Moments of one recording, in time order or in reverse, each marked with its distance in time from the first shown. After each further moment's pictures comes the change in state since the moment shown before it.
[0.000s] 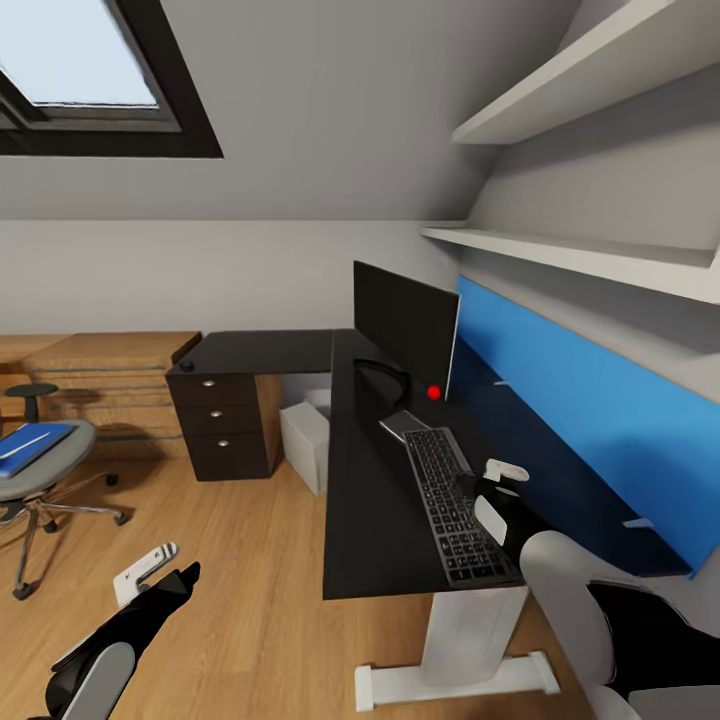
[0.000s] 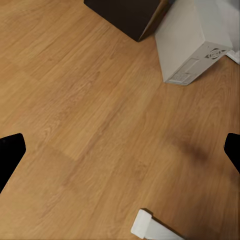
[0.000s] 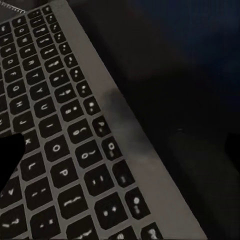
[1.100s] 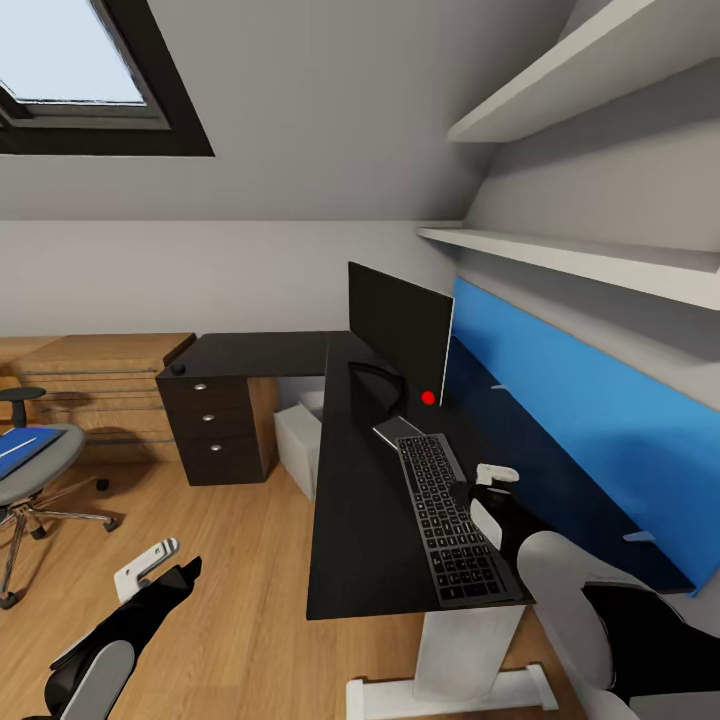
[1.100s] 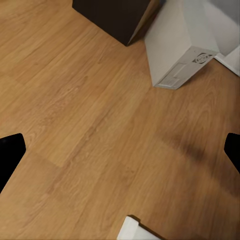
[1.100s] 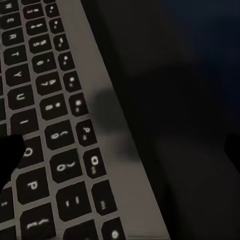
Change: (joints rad) left arm 0.000 -0.002 -0.001 -0.025 0.000 0.002 -0.002; right arm 0.000 0.006 0.088 0.005 0.044 0.115 0.003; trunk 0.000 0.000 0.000
